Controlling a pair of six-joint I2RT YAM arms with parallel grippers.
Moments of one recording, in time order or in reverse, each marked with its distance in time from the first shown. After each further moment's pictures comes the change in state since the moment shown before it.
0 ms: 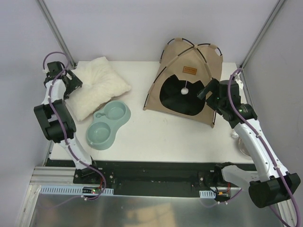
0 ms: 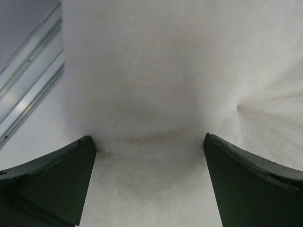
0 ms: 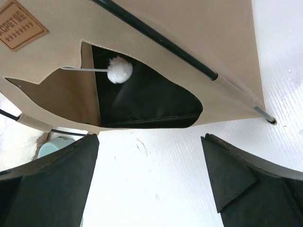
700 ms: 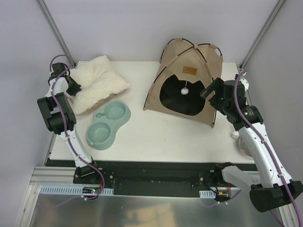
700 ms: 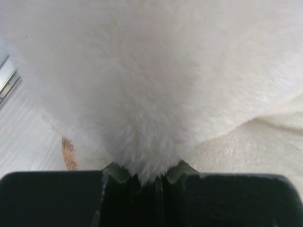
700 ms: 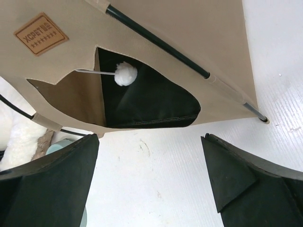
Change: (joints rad) left arm 0.000 0.246 0.136 -0.003 0.135 -0.033; right arm 0.000 -0.049 0.047 -0.066 0.027 -0.004
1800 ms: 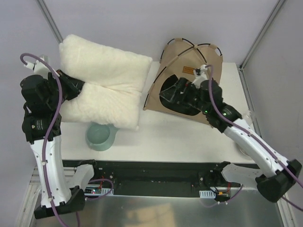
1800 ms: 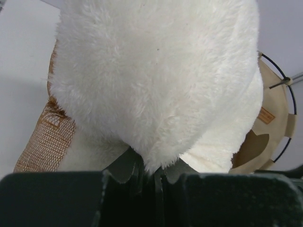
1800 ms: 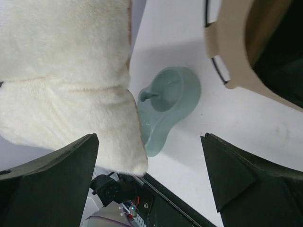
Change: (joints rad) left arm -0.176 -1.109 -0.132 -0.205 0.204 0.007; right arm 0.298 0.035 -0.040 0.381 -0.372 0.042
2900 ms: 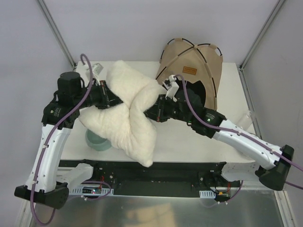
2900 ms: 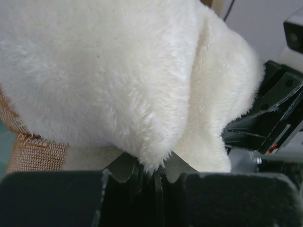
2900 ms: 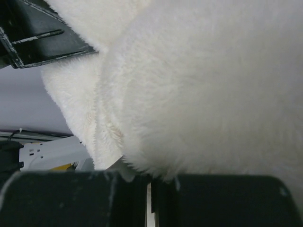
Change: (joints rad) left arm -0.340 0.031 -0.111 -0.113 0.296 0.012; right arm 0.384 0.201 0.095 0.114 -0.019 -0.074
